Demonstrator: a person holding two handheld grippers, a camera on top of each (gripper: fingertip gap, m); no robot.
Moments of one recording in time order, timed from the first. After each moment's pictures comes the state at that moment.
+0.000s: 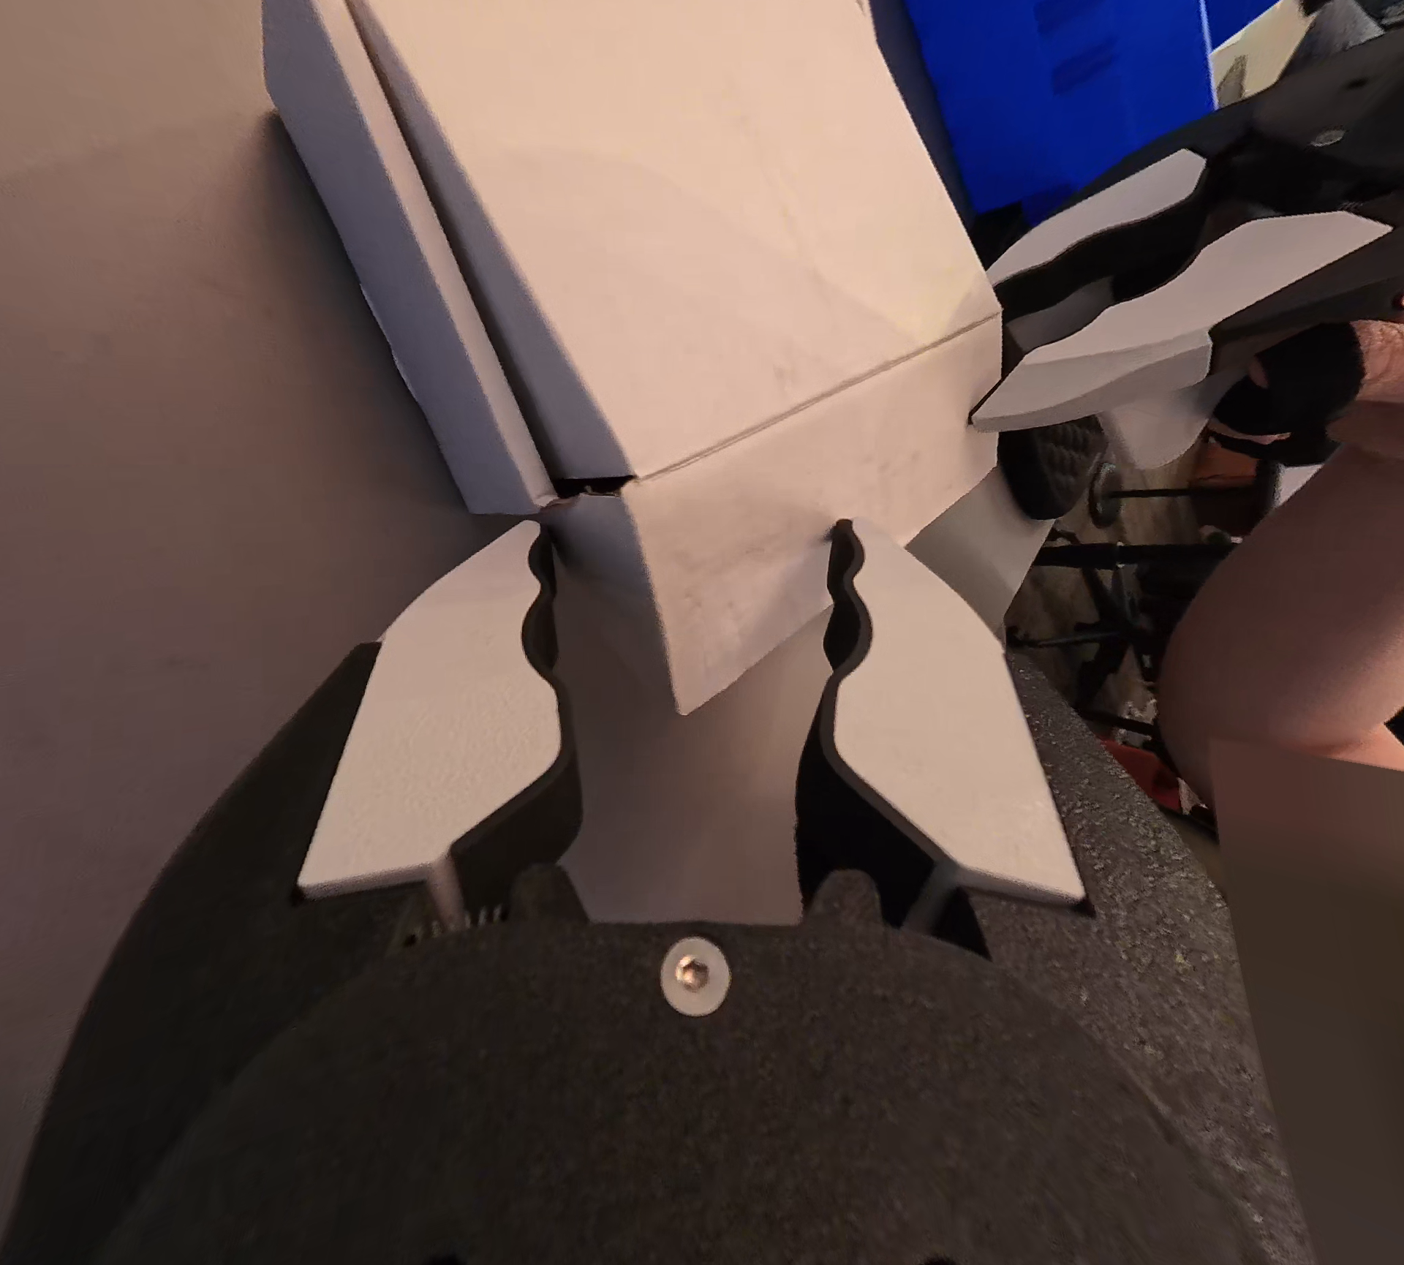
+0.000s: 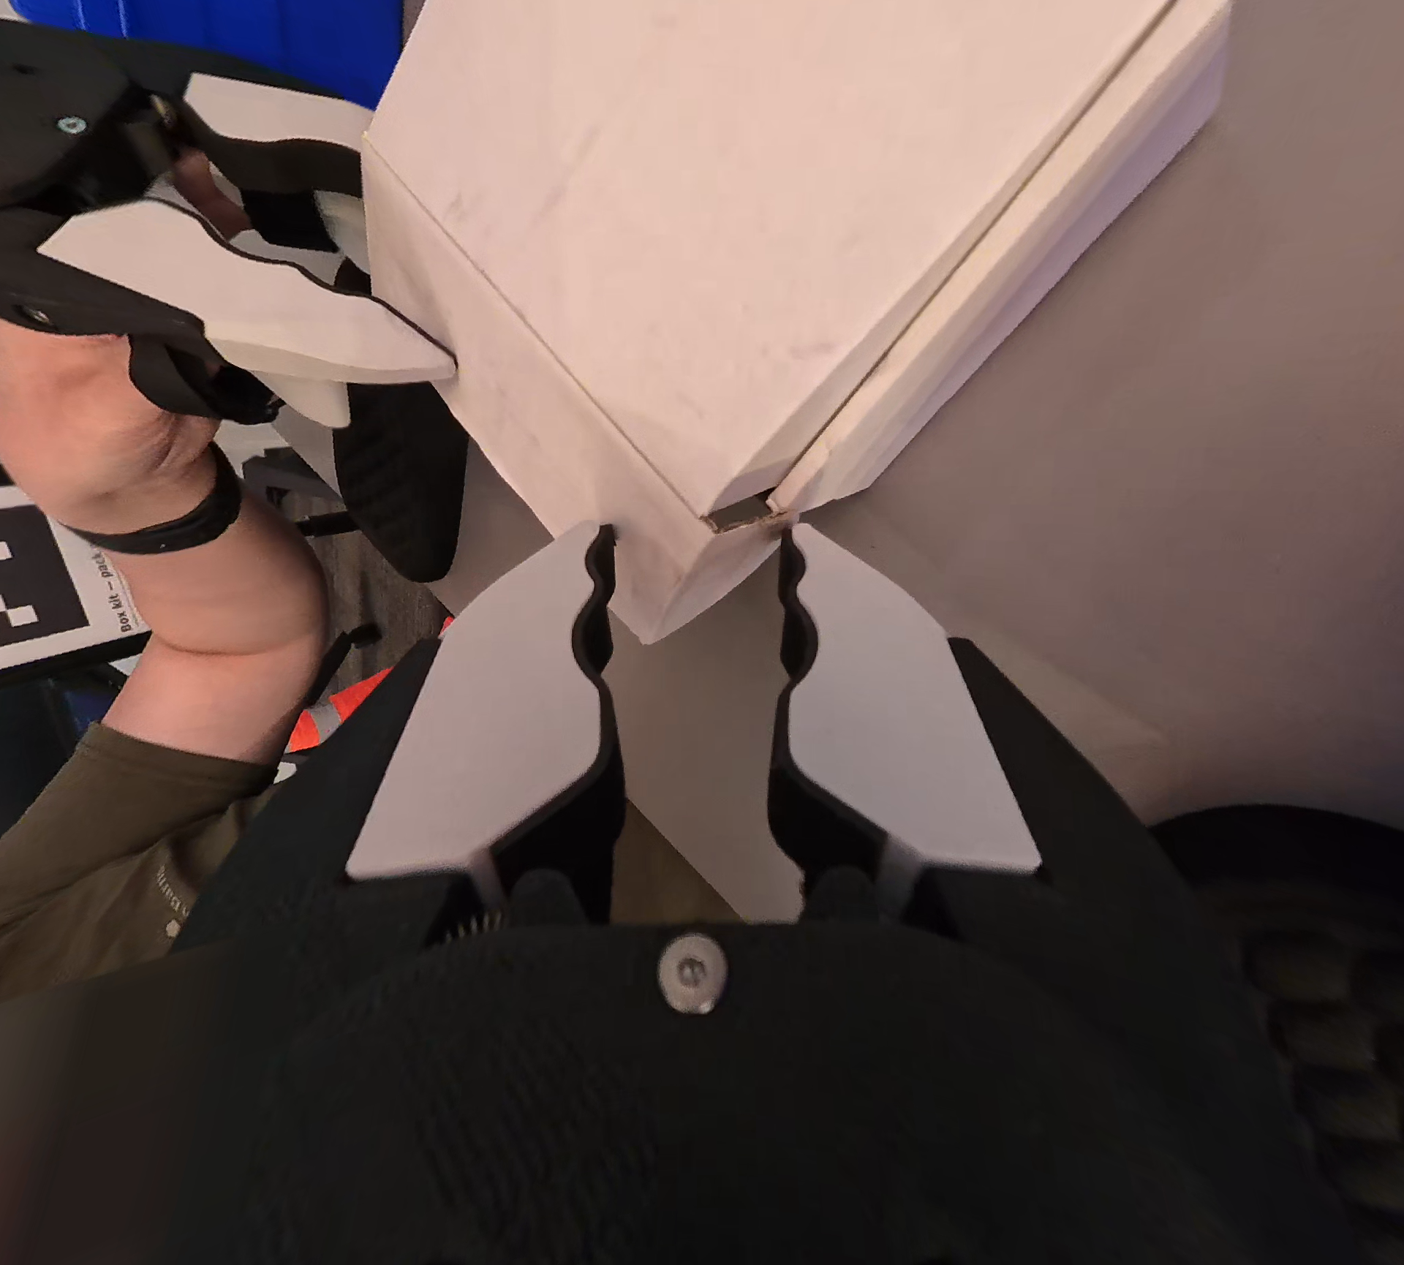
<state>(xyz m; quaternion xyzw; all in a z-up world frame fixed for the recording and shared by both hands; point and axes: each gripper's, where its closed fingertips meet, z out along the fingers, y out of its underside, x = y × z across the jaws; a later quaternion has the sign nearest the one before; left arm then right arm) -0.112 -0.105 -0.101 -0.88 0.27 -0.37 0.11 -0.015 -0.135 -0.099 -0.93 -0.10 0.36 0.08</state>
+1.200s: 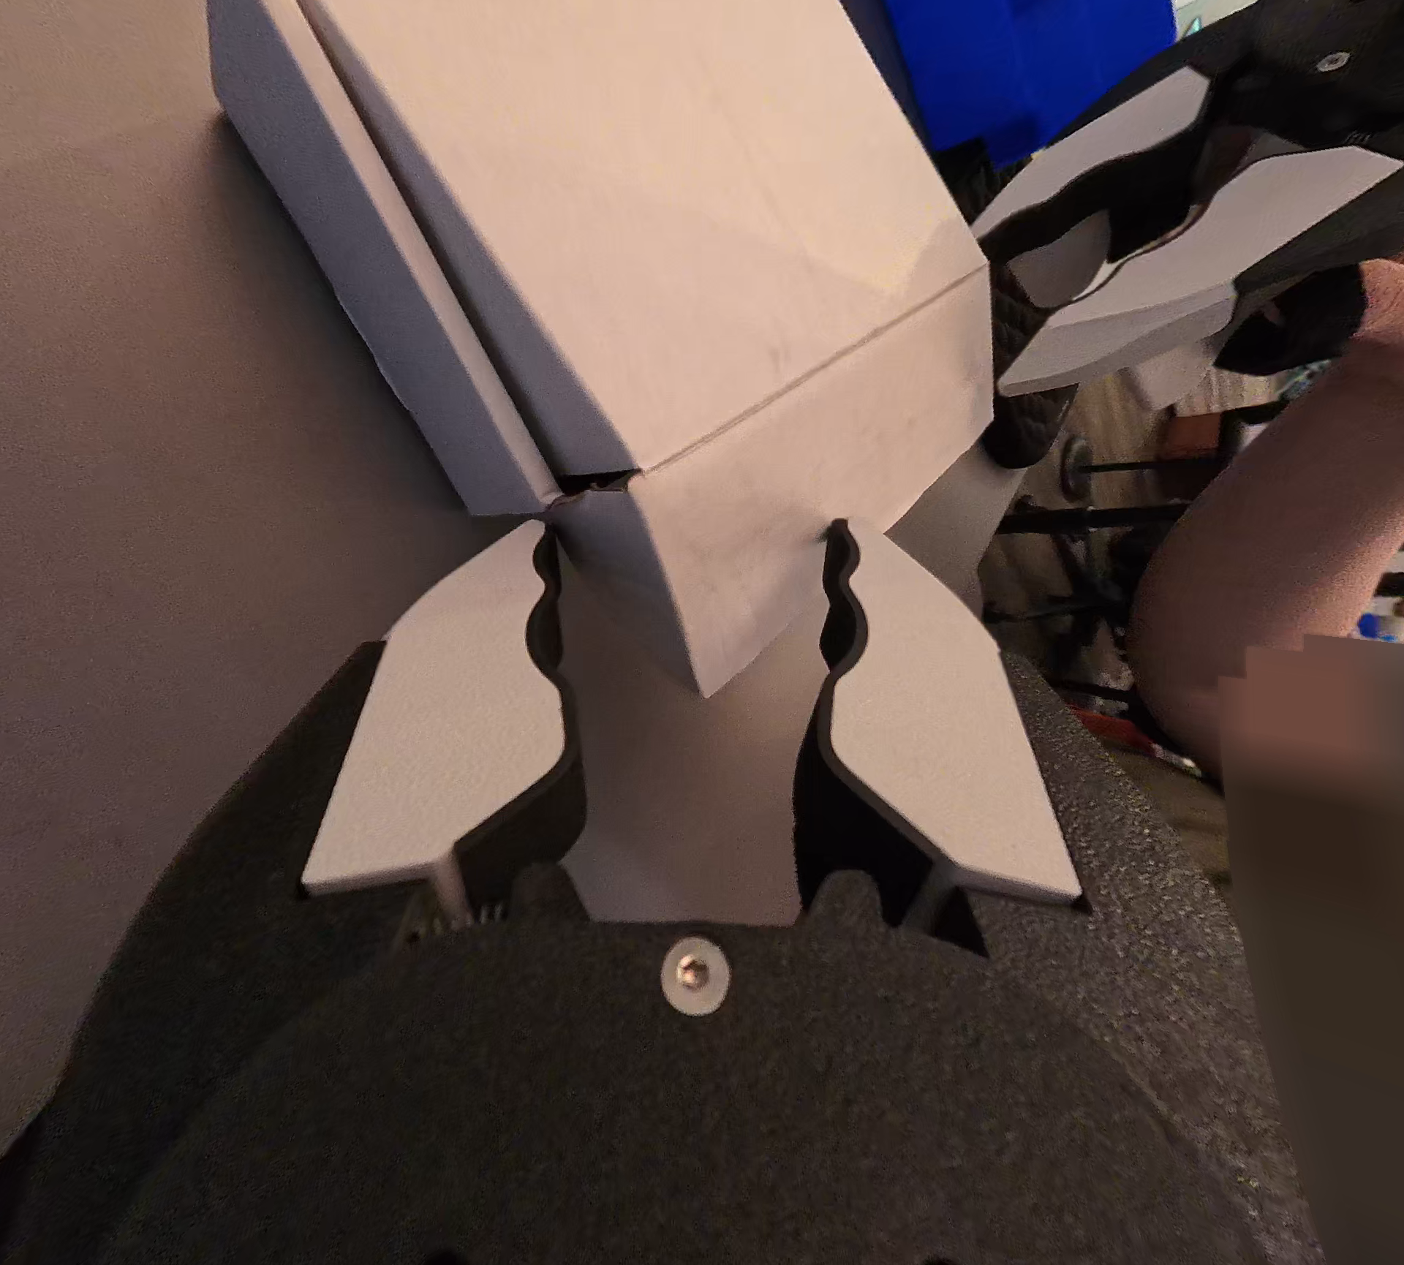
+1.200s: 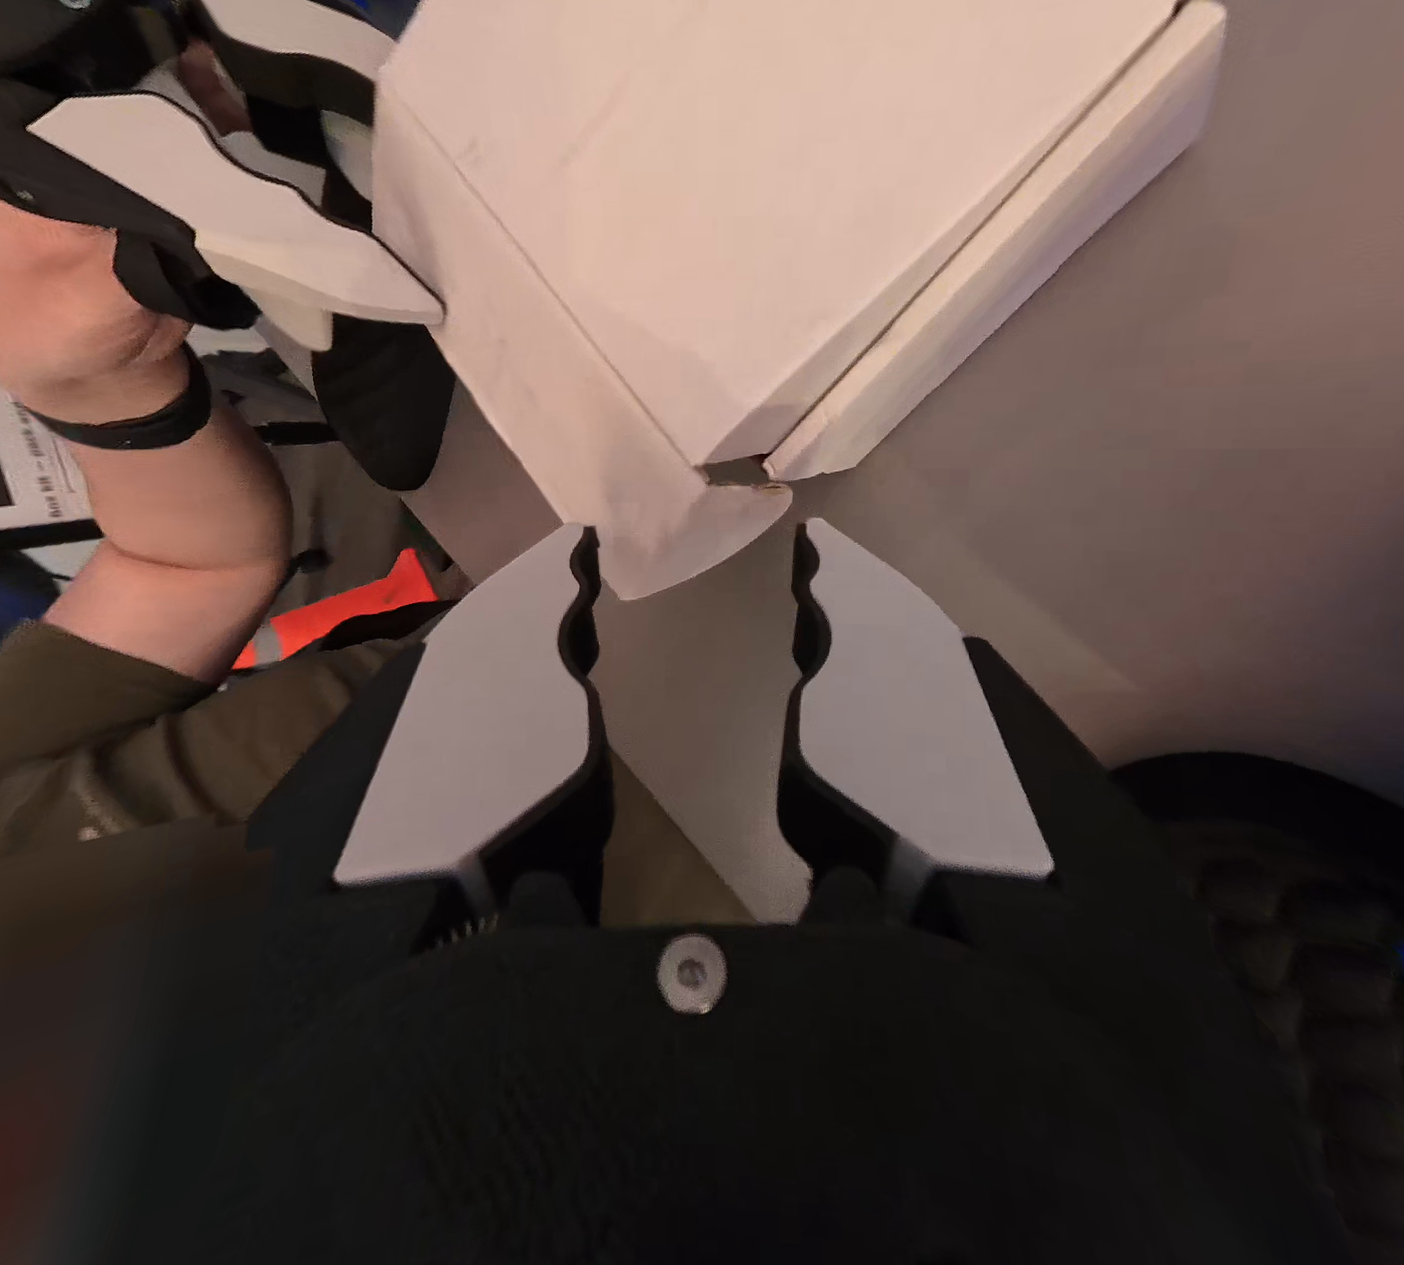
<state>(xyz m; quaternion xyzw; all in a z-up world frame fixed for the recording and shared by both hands) -0.119 -0.131 -0.099 -0.87 0.28 -0.39 0.10 -0.007 -0.157 -0.092 -0.92 -0.17 0.35 0.08</state>
